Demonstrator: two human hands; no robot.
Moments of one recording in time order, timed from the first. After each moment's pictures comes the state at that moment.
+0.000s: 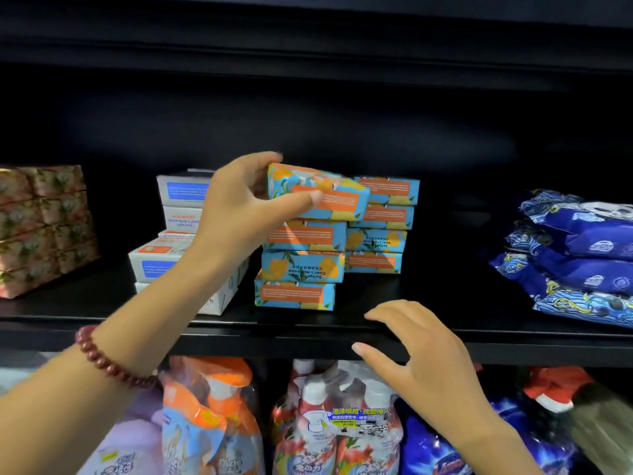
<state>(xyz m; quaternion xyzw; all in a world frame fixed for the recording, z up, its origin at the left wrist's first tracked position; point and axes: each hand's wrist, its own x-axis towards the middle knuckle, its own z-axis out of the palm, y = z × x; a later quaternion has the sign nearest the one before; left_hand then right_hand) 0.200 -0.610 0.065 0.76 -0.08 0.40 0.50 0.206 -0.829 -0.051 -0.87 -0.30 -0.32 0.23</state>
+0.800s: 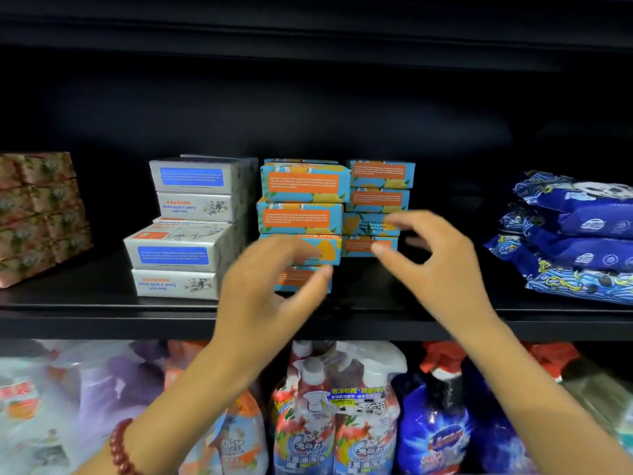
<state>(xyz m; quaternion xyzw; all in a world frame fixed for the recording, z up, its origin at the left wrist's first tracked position) 0.173 -0.637 -0.021 0.77 -0.18 0.53 0.30 0.240 -0.829 0.003 -0.78 -0.31 -0.35 0.41</state>
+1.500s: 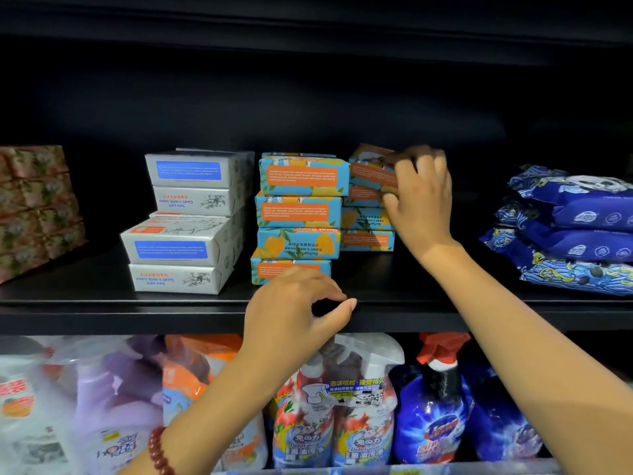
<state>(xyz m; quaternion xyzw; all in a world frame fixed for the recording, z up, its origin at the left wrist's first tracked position) 0.182 -0.654 -0.045 0.88 -0.14 0.38 0.25 0.314 -0.809 0.035 -0.82 -0.18 -0.52 0.14</state>
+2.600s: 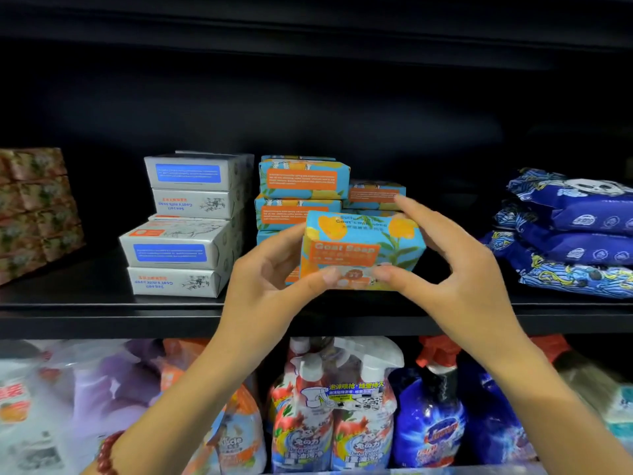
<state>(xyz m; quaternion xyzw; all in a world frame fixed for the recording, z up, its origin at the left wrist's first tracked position) 0.160 -0.645 -0.013 0.66 -0.23 0.26 0.67 0.201 -0.838 0.007 -0.76 -0.37 -0.32 0.43</state>
